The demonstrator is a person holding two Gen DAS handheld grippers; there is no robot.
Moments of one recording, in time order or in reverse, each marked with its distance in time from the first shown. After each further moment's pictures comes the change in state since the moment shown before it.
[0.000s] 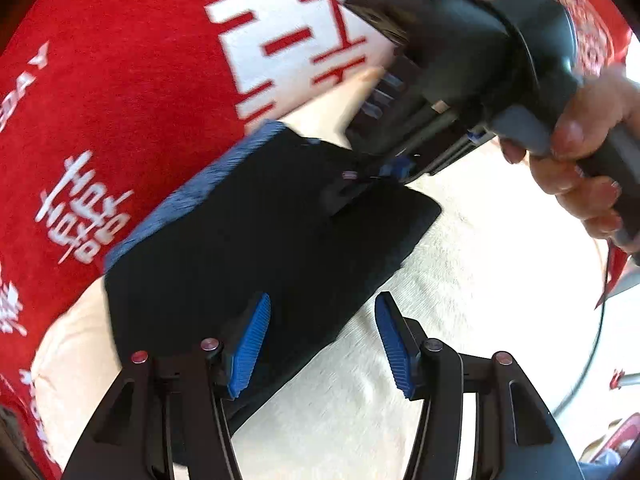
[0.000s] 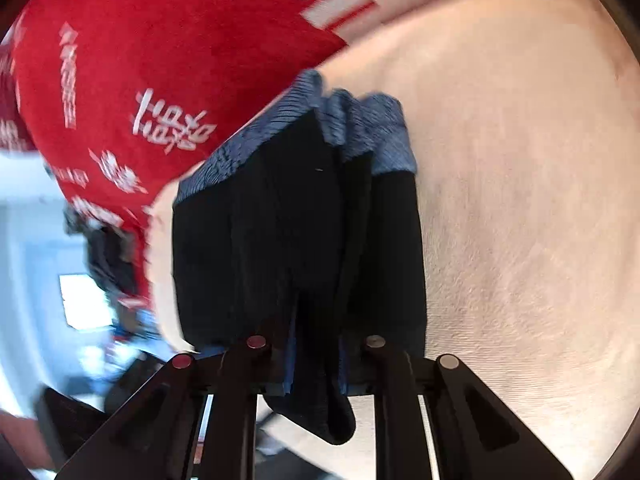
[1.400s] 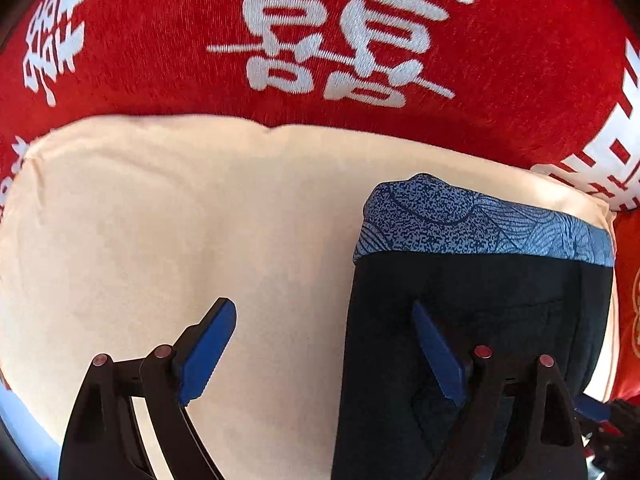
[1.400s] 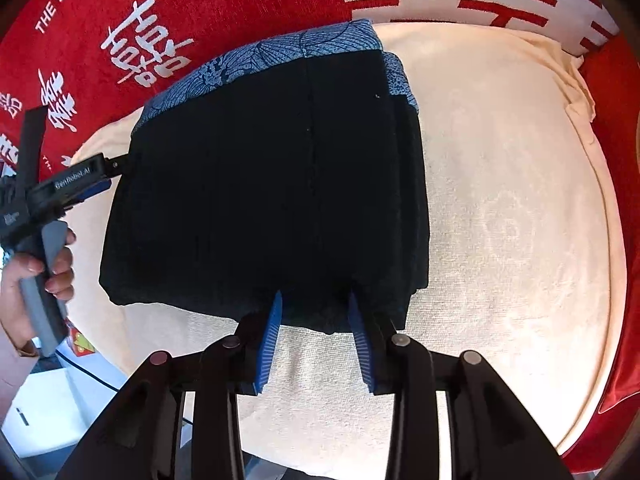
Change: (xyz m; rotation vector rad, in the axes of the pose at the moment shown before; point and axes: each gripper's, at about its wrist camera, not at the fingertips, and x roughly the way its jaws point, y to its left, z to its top) left arm 0.076 0.237 -0.048 -0.733 0.205 0.095; right arm 0.021 0.052 -0.065 -0.112 -0.014 -0.388
